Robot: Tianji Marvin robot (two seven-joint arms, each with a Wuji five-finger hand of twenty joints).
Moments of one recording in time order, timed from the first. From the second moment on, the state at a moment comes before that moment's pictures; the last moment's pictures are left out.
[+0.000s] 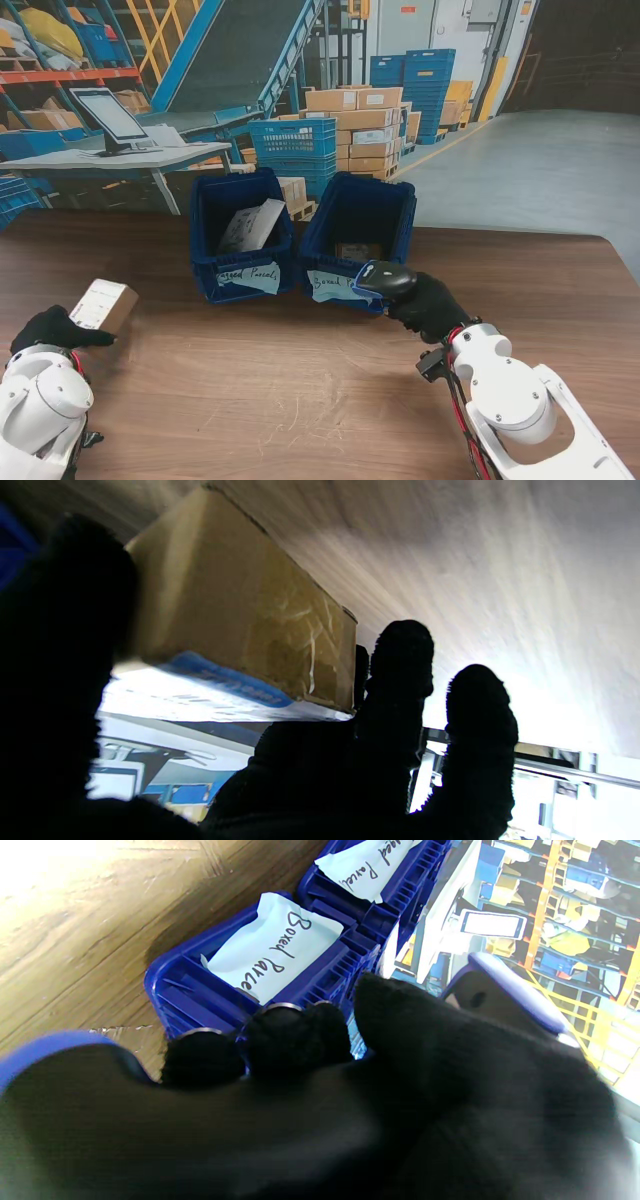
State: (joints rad) left arm 1.71 -1.12 -1.60 -1.60 0.68 0.56 0.10; right arm -1.71 -1.13 1.35 -1.91 -0.20 0.22 0.05; left_hand 0.58 -0.92 0.65 -0.09 0.58 0.40 0.67 0.56 0.87 0.33 0.42 0.87 0.96 0.36 0.77 1.02 0.42 0.60 1.15 0.86; right_hand 0.81 -0.71 1.14 -0.06 0.72 -0.02 0.96 1.13 0.88 0.15 0.94 0.92 1.13 0.06 1.16 0.90 0.82 0.24 1.34 0.95
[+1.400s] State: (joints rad) left arm 1.57 -1.10 -1.20 -1.58 0.77 -0.13 0.12; right arm -1.75 -1.13 1.41 -1.97 -0.22 0.23 0.05; left_hand 0.58 -0.90 0.60 -0.09 0.58 0.40 0.68 0.56 0.87 0.32 0.42 0.89 0.96 0.35 0.75 1.02 0.42 0.60 1.17 0.87; right_hand 0.81 -0.71 1.14 -0.06 0.72 -0.02 0.96 1.13 0.88 0.15 0.94 0.92 1.13 0.06 1.16 0.90 0.82 0.24 1.34 0.95
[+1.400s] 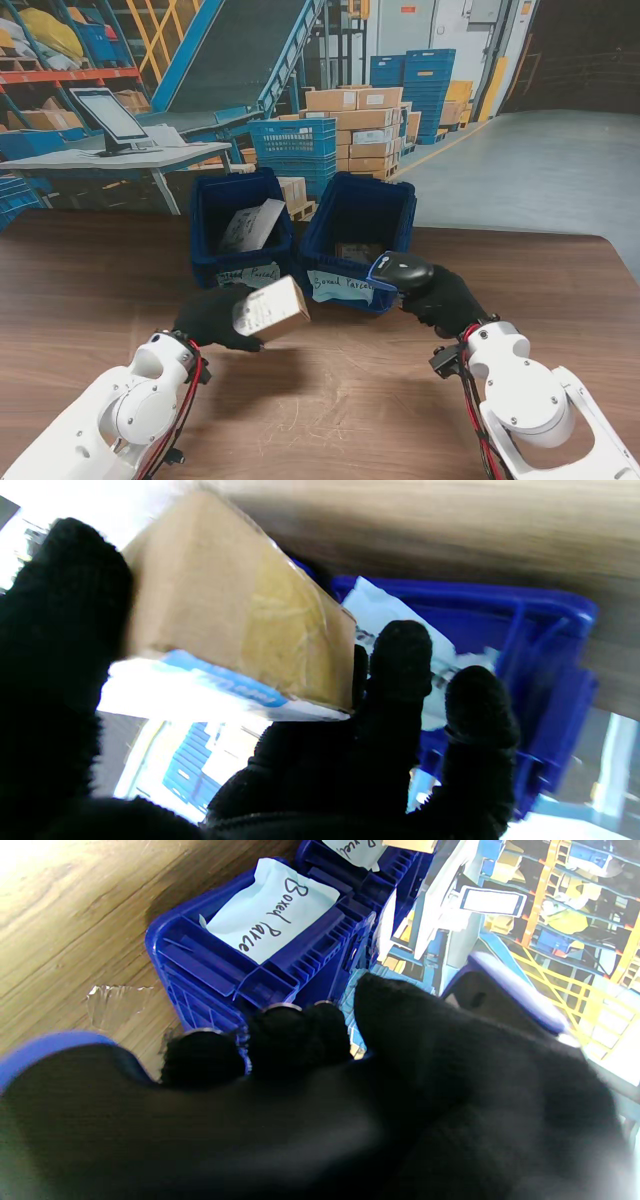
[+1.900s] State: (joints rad) left arm 1.38 -1.08 -1.04 -1.36 0.79 -0.42 0.14; right arm -1.76 -1.13 1.42 -1.96 -0.21 0.22 0.06; left_hand 0.58 -0.89 0.59 -0.09 0.58 0.40 0.68 0.55 0.87 0.32 0.42 0.89 0.96 0.35 0.75 1.02 0.42 0.60 1.17 0.87; right_hand 0.81 -0.71 1.14 -0.06 0.72 -0.02 0.96 1.13 0.88 0.15 0.94 0.92 1.13 0.06 1.16 0.90 0.82 0.24 1.34 0.95
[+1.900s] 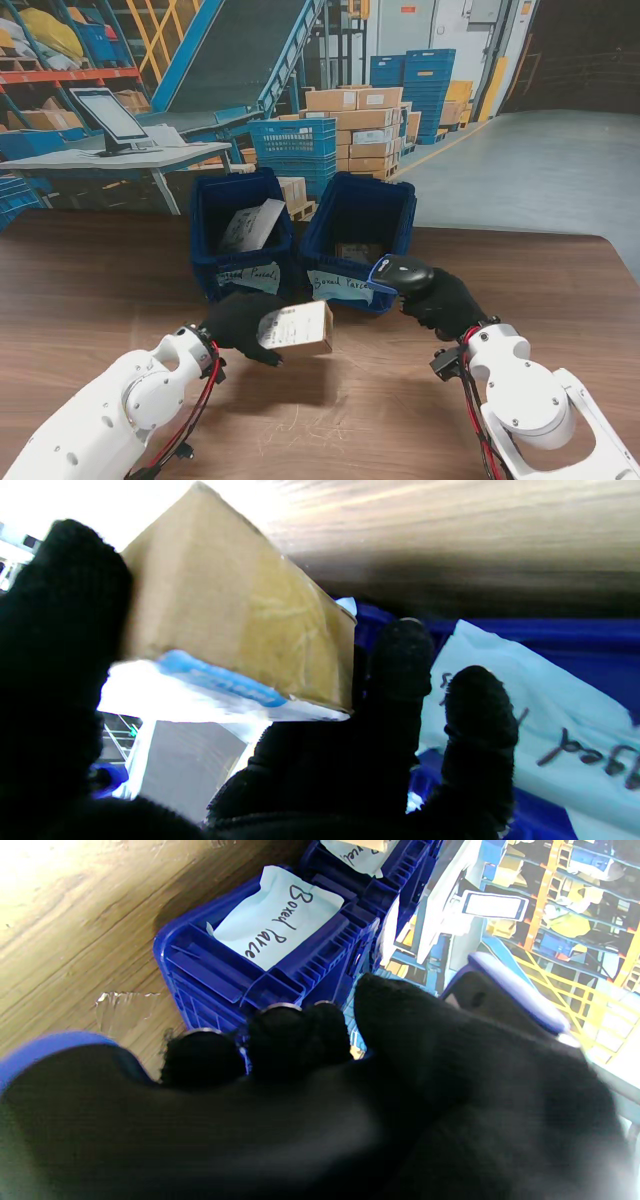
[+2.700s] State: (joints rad) left arm 1.17 -1.08 -0.77 -1.11 0.81 -0.52 0.17; right arm -1.77 -1.12 1.44 -1.96 -0.21 0.22 0.09; left_hand 0.58 -0.88 0.58 -0.09 0.58 0.40 0.68 0.54 0.87 0.32 0.42 0.89 0.93 0.34 0.68 1.02 0.37 0.59 1.13 0.85; right_hand 0.81 -0.71 1.14 -0.06 0.72 -0.02 0.96 1.13 0.88 0.15 0.94 0.92 1.13 0.06 1.16 0.90 0.82 0.24 1.34 0.95
